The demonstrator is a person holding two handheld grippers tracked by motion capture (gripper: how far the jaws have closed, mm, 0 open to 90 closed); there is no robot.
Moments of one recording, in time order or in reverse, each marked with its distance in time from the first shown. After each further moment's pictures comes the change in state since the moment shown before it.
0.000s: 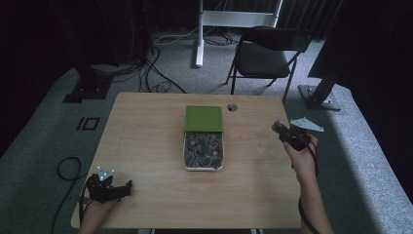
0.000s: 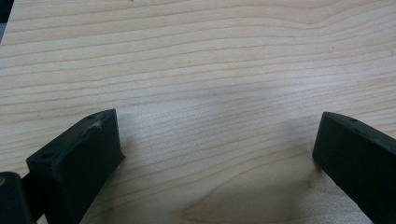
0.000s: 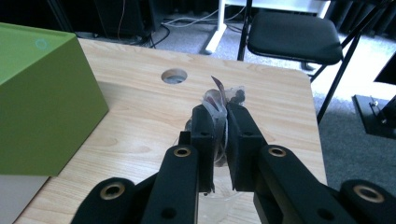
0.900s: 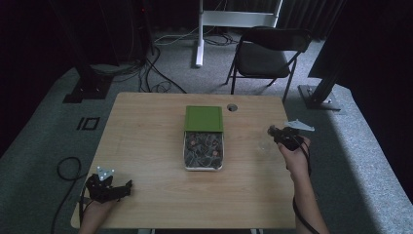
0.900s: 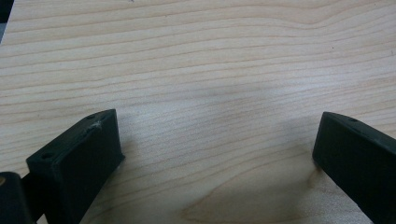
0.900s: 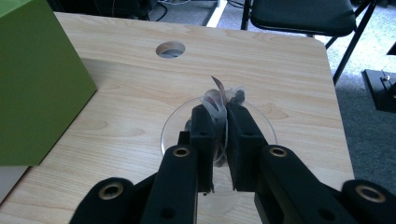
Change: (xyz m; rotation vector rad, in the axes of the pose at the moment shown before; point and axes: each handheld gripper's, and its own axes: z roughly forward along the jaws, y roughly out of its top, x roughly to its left) left arm 0.000 0.000 0.000 0.000 0.000 0.000; right arm -0.001 -0.017 0.029 0.082 0.001 0.033
